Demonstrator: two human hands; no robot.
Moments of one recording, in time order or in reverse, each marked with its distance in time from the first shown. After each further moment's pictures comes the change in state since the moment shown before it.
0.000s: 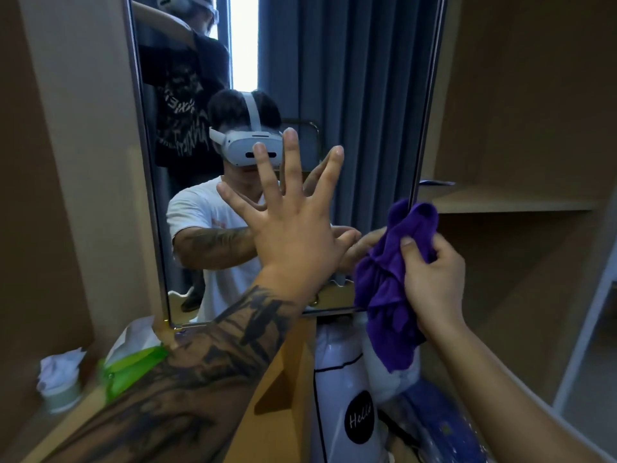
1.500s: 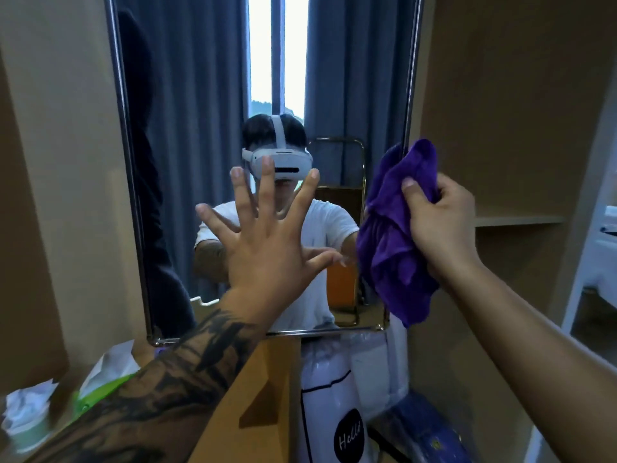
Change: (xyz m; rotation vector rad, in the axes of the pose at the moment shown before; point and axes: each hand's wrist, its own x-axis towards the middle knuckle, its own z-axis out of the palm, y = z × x) left_hand 0.004 -0.018 0.007 -0.040 0.015 0.064; right_hand 0.061 -0.079 -0.013 -0.061 0.003 -0.195
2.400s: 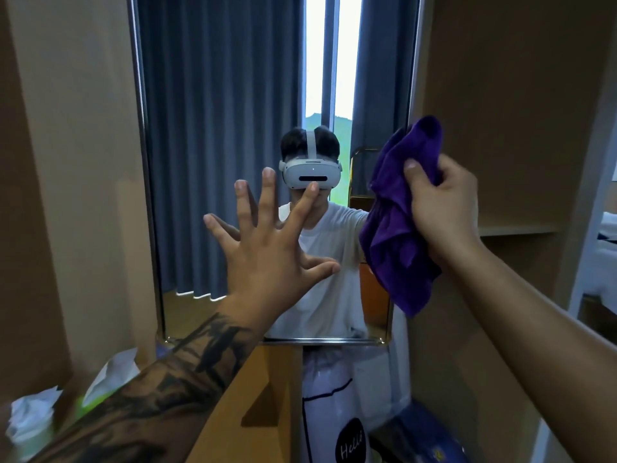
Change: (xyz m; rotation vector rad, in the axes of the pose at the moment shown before) left_hand 0.000 -0.006 -0.010 -0.099 -0.078 0.009; right_hand 0.016 -0.031 -0.005 -0.012 0.007 -0.085
